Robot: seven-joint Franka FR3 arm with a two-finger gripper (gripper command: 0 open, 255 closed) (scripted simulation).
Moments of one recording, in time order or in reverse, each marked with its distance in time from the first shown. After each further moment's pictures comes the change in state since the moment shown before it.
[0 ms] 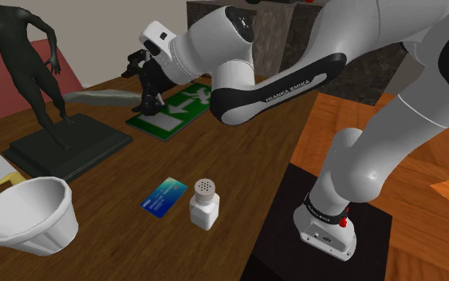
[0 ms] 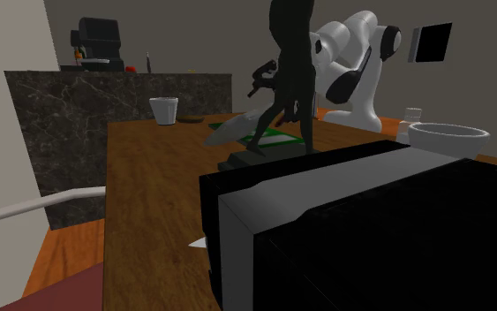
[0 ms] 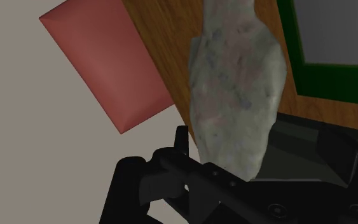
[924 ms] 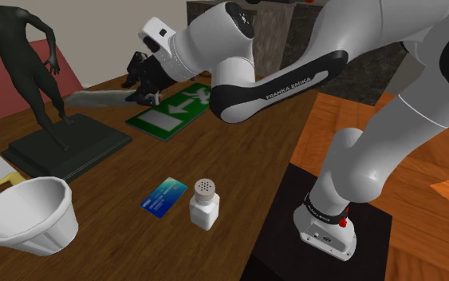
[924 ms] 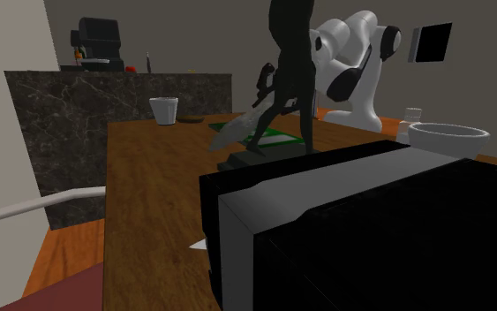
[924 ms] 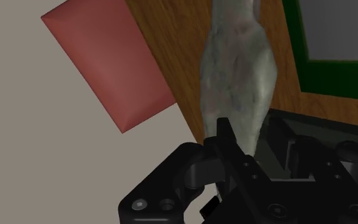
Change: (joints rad) arm 0.020 -0.004 -0.016 0.010 0.017 -0.017 -0.018
